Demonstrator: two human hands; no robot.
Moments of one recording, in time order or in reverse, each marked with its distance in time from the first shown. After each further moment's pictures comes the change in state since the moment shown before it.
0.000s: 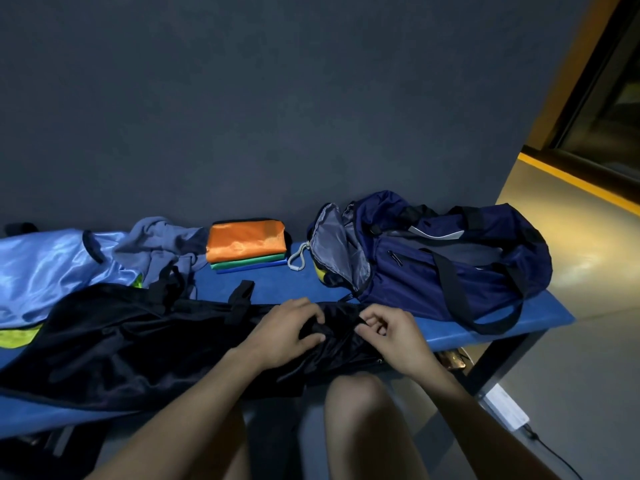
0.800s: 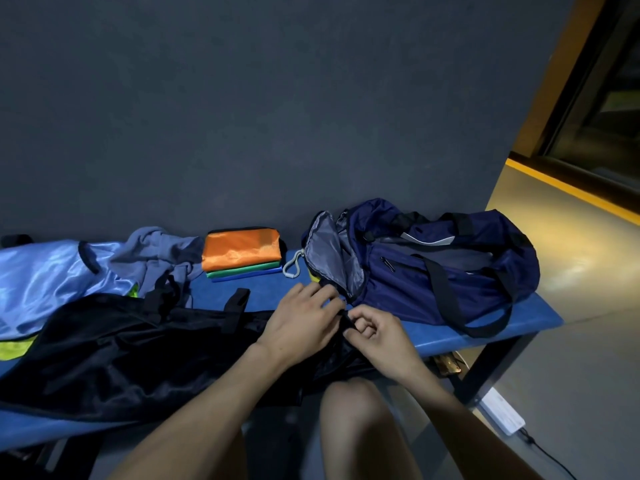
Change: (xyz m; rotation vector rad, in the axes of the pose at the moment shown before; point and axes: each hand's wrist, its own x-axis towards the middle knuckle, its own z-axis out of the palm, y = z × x) left_hand 0.027 0.043 -0.010 0.471 0.357 0.292; right_hand -0.003 -0.018 0.008 0.178 0.007 -0.002
